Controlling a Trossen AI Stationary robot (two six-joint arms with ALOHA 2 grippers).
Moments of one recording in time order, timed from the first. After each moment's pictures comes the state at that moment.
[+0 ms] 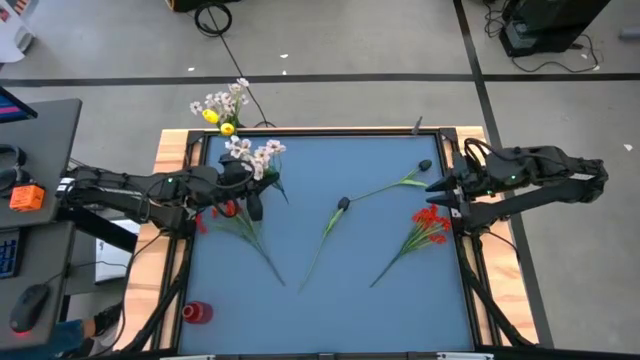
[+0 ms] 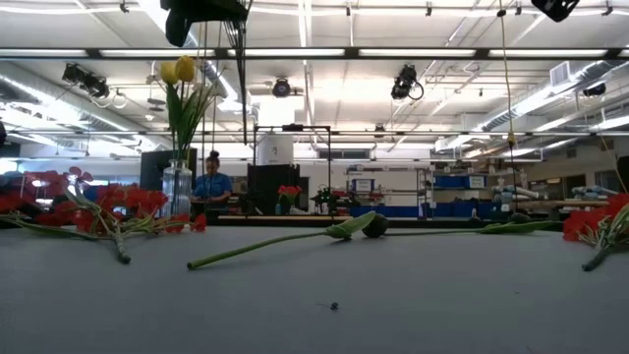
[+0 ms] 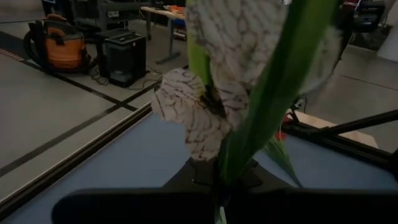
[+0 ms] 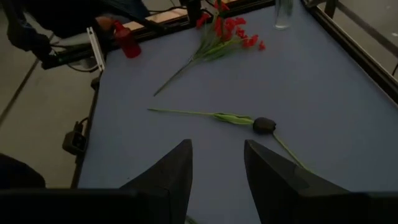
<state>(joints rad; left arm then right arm) -0.09 0.90 0.82 -0.11 -0.48 -0.27 0.13 0.66 1.11 -1.01 0.09 0.34</state>
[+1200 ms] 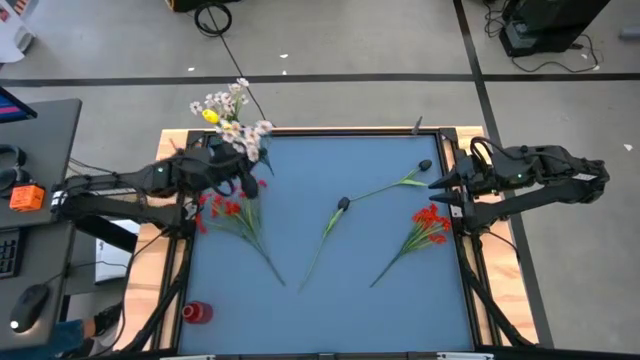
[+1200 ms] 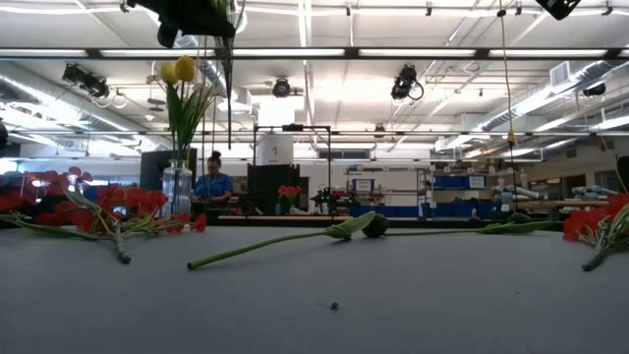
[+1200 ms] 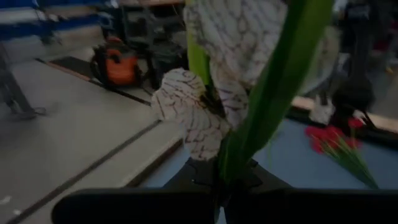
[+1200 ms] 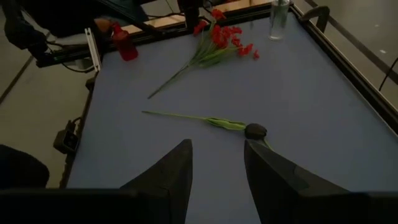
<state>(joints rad) 0.12 0.82 0.84 -0.18 -0.47 -0.10 0.13 0.63 1.10 -1.02 0.11 0.29</state>
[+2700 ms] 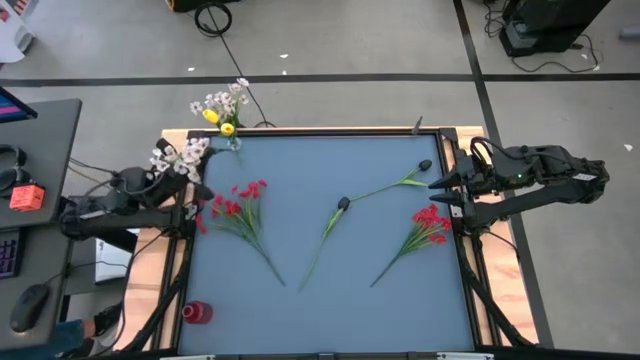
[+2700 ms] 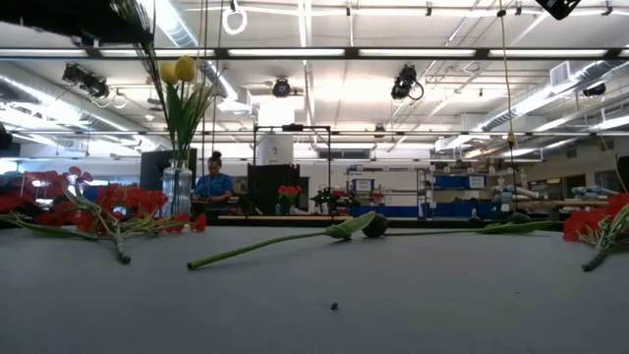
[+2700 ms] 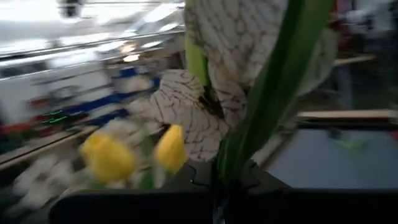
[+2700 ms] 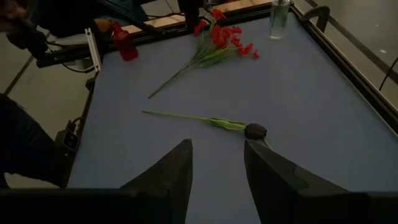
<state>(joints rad) 0.08 0.10 0.42 -0.14 -0.68 0.37 0.13 0.63 1.10 -1.02 0.11 0.29</state>
